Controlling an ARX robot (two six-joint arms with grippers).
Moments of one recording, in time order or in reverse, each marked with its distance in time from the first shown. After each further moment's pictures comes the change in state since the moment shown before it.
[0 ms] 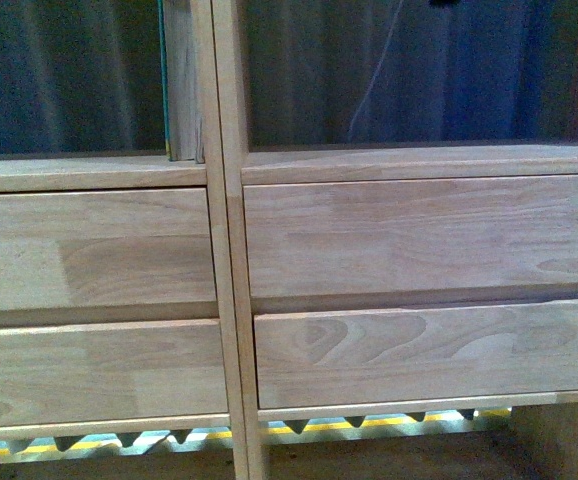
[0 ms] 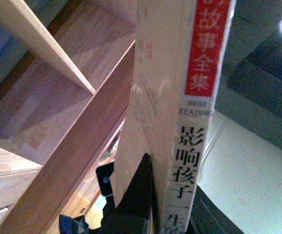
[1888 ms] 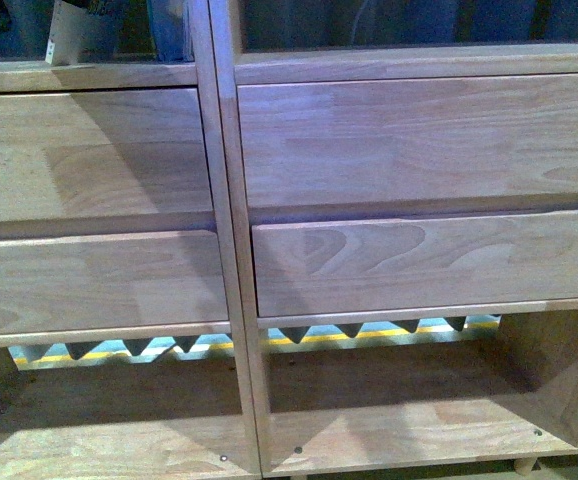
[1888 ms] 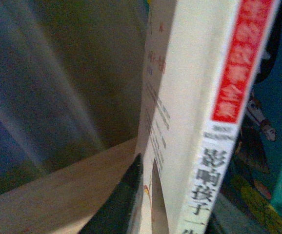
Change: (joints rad) left arm 0.089 0.948 1.066 -0.947 -0.598 1.762; right arm -0.788 -0.636 -0.339 -0.491 -0.270 -0.817
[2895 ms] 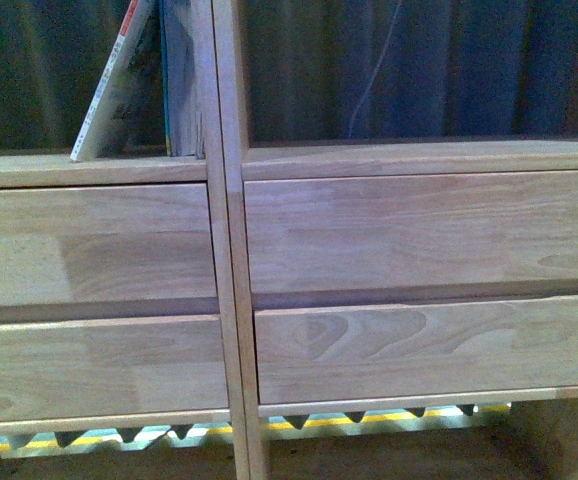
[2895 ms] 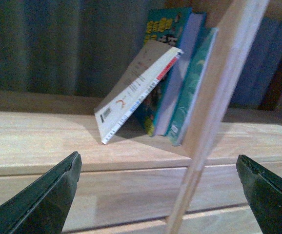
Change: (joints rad) left arm 0.259 -1.021 -1.056 0.101 0.351 -0.629; right arm 0.153 -0.053 0.000 -0.174 0.340 -0.255
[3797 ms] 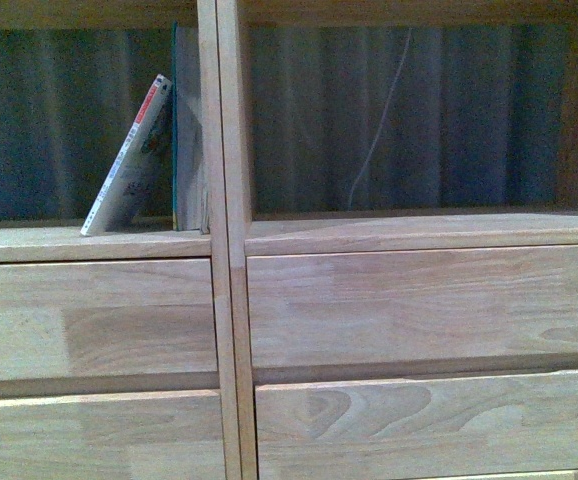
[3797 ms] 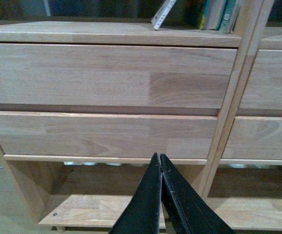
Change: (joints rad) left arm -0.238 -0.785 -0.658 -0.334 -0.560 0.252; right arm 0.215 -0.301 -0.351 -0.185 0.472 -0.220
